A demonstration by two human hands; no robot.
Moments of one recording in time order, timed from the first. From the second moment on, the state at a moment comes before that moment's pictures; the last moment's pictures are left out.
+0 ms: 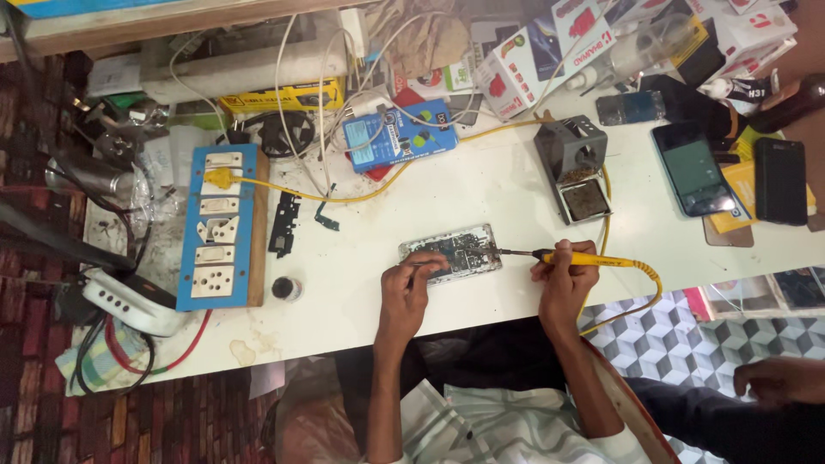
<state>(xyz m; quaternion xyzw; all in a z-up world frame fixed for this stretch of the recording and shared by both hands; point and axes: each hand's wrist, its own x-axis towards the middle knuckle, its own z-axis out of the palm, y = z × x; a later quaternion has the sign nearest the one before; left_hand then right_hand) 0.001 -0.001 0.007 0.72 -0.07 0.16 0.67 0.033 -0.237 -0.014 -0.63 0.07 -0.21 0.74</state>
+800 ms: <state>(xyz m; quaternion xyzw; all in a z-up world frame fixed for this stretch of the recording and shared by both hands) -0.001 -0.001 -0.003 0.71 -0.06 0.15 0.69 0.034 -0.239 -0.020 -0.62 0.08 -0.23 0.75</state>
